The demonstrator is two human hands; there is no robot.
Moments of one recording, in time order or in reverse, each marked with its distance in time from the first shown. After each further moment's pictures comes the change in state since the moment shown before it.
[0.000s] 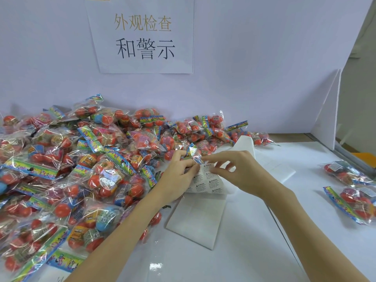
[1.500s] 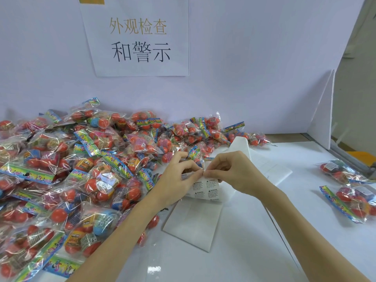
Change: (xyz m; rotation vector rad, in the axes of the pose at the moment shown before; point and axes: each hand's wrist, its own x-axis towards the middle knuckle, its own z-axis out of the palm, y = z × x) left_hand -0.006 0.003 -0.002 0.023 0.010 0.109; right_hand 0.003 -0.002 0.005 0.339 -0.018 0.233
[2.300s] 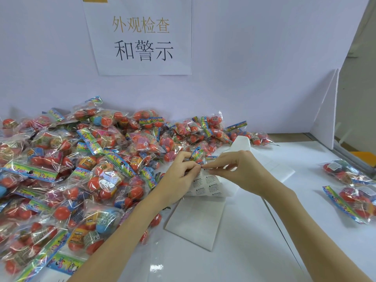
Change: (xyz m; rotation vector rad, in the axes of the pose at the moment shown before) left_hand 0.000 0.010 -0.001 -0.053 -0.036 -0.071; right_hand -0.008 -0.010 -0.008 -0.186 0.009 -0.135
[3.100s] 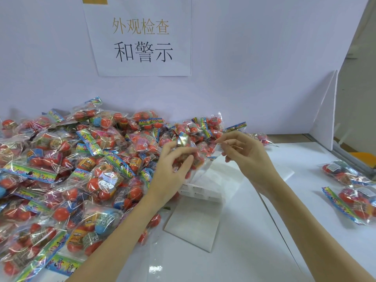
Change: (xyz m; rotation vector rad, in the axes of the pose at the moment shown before) left_hand -0.001 -0.005 -0.005 -0.147 0.329 0.151; right_hand 0.006 -0.006 -0.006 0.434 0.287 -0.001
